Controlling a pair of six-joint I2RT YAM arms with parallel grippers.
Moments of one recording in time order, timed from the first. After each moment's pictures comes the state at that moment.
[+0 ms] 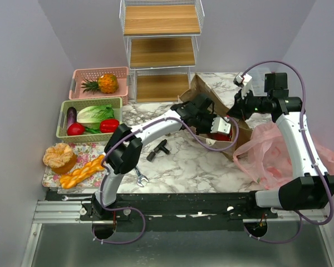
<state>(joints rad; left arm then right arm) -0.88 2.10 1.79 -0.52 0.53 0.90 0.04 1.35 1.40 -0.88 -0.70 -0.54</state>
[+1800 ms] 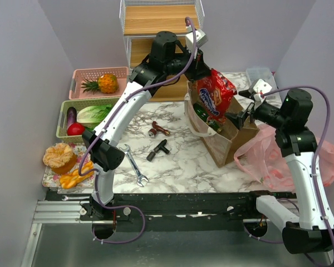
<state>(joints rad) -0.63 1.98 2.33 -0.50 0.59 -0.08 0.04 0.94 1.20 -0.47 -0.78 -0.51</state>
